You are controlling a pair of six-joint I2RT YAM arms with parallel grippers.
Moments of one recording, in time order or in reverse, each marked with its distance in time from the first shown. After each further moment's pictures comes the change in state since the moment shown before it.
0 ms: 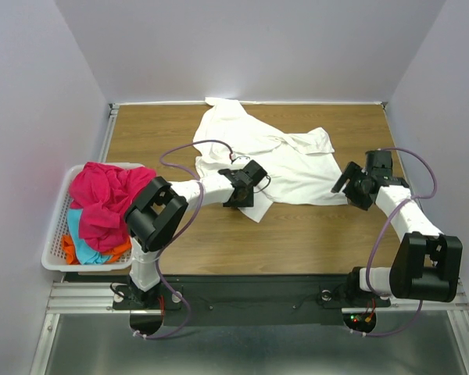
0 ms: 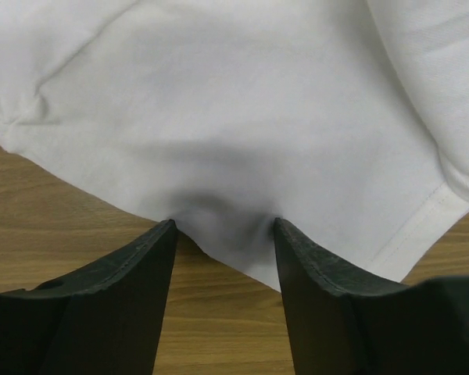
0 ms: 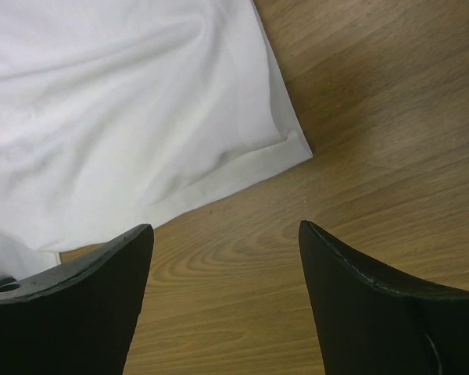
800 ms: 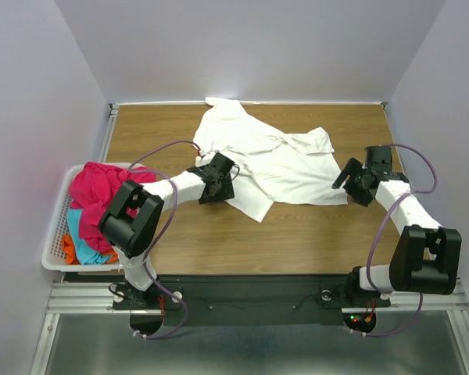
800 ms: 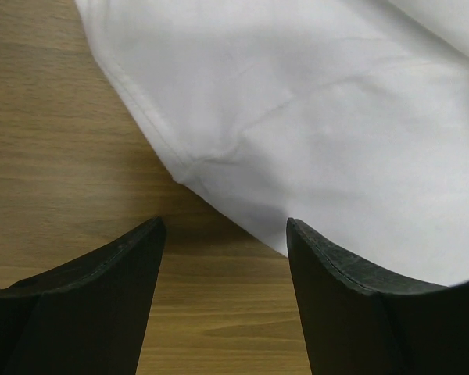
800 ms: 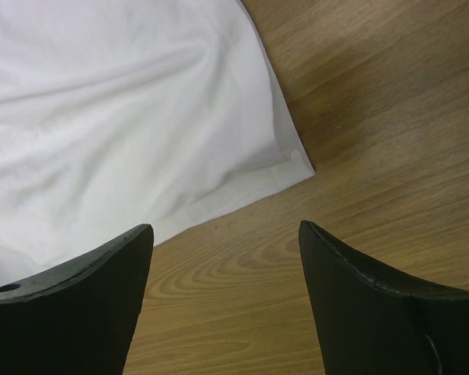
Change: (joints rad) left arm 0.214 -0.168 -0.208 0.138 0.093 0.018; right arm 0.000 0.047 0.045 0.001 0.037 0.010
